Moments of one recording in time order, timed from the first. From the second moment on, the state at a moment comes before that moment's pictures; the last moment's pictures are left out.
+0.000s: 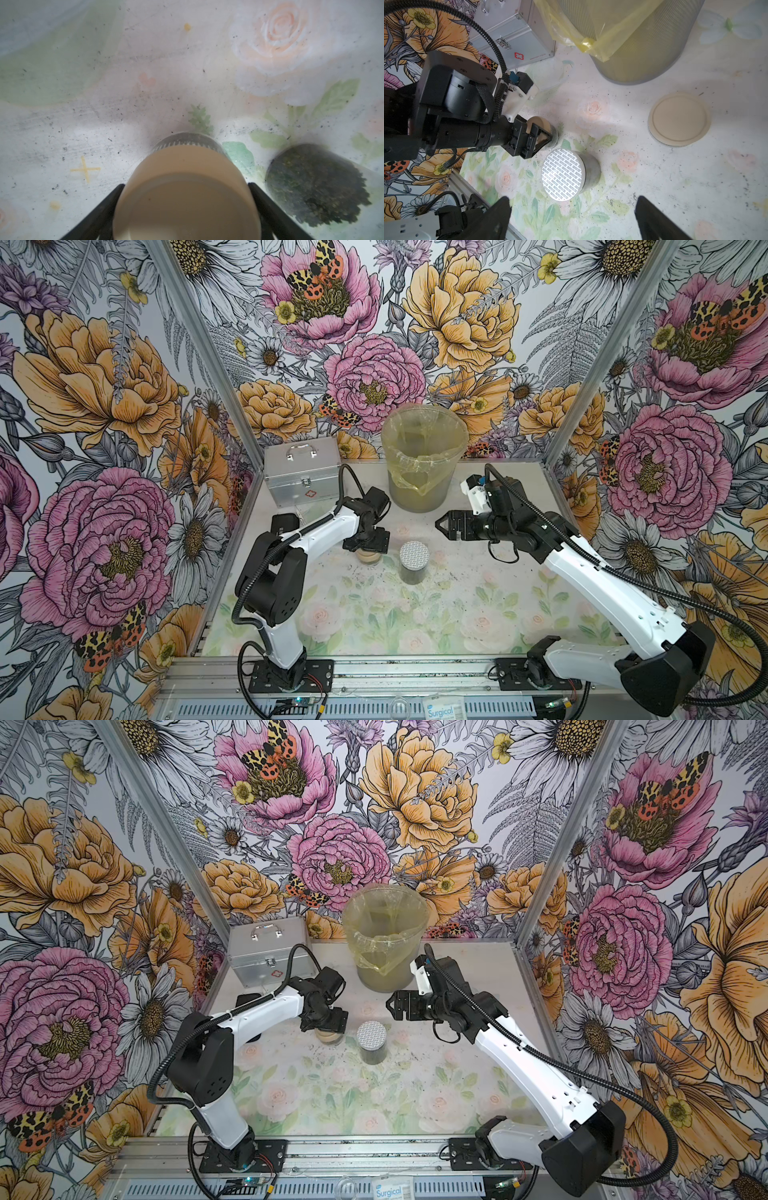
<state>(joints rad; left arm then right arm) -0.51 1.74 1.31 -0.93 -0.05 -0.40 0.52 1.23 1.24 -0.75 -0.23 0.42</state>
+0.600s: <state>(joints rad) -0.30 1.44 1.78 -1.01 0.56 -0.55 0.54 1.24 1.16 -0.05 -0.37 -0.10</state>
